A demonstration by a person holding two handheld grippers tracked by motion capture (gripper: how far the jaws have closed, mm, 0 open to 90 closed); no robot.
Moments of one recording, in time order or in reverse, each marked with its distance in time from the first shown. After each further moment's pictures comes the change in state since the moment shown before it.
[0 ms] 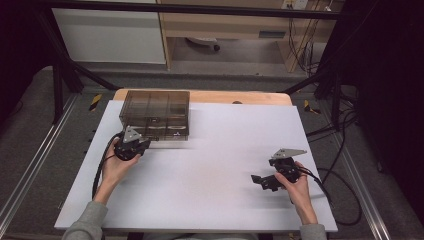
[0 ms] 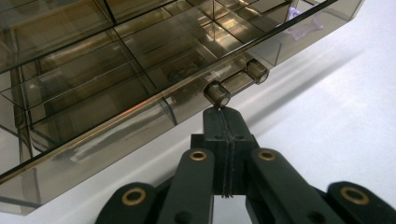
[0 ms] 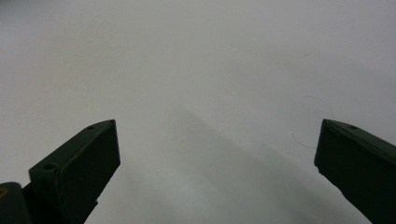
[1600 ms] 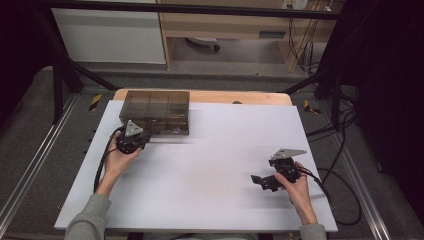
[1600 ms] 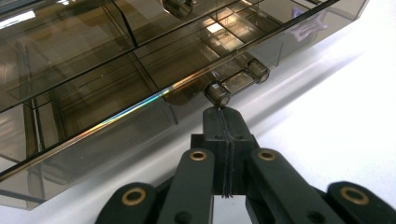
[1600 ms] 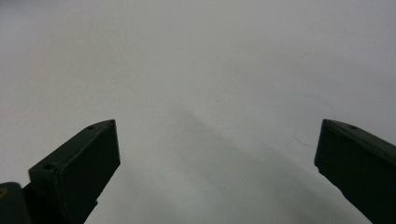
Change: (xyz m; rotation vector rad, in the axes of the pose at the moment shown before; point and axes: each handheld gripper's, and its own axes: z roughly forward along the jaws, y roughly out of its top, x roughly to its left) left arm 0.013 0.009 0.015 -0.009 0.018 0.014; right arm 0.000 0.000 0.000 0.005 0.000 -0.002
